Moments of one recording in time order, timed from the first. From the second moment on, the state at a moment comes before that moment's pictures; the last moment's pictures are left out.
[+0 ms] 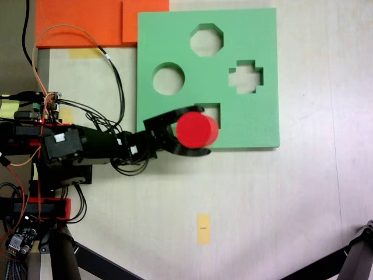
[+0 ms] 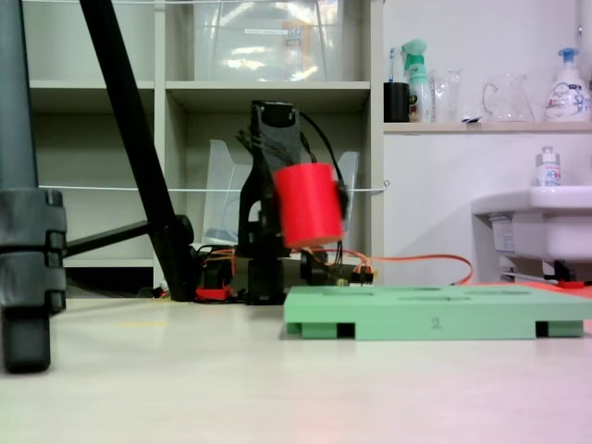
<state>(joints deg) -23.6 81.4 153.7 -83.9 94.3</state>
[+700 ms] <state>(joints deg) -47.9 78.5 158.0 -78.3 94.6</state>
